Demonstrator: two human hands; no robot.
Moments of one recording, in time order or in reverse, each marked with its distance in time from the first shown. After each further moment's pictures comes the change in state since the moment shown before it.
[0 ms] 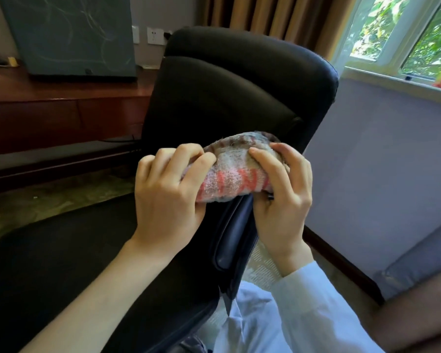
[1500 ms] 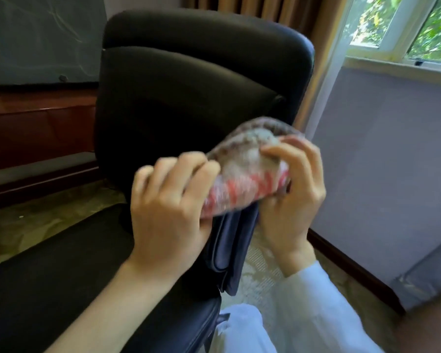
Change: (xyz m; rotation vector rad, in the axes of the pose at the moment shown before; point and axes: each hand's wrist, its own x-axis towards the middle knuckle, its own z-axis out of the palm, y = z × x) left_hand 0.019 0.005 0.057 -0.019 -0.017 0.027; right_hand 0.012 0.057 0.038 0.184 0.139 0.168
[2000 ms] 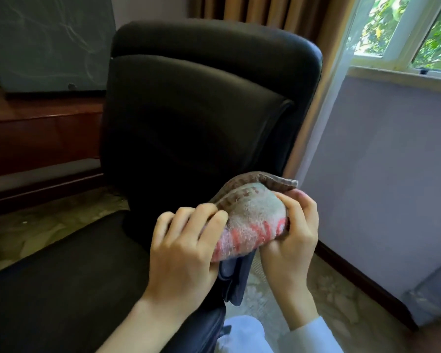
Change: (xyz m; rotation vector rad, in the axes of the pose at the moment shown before) left_hand -0.049 -0.004 0.028 -0.036 -0.192 0.008; right_hand -0.063 0.017 -0.003 -0.138 -0.113 0.348
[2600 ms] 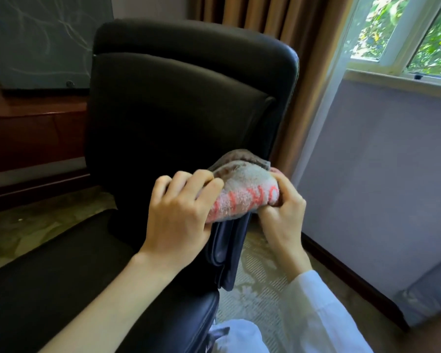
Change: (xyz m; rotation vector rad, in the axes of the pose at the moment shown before) left_hand 0.042 -0.013 0.002 0.133 0.016 0.045; right_hand 0.047 0.014 0.008 0.264 -0.165 0.040
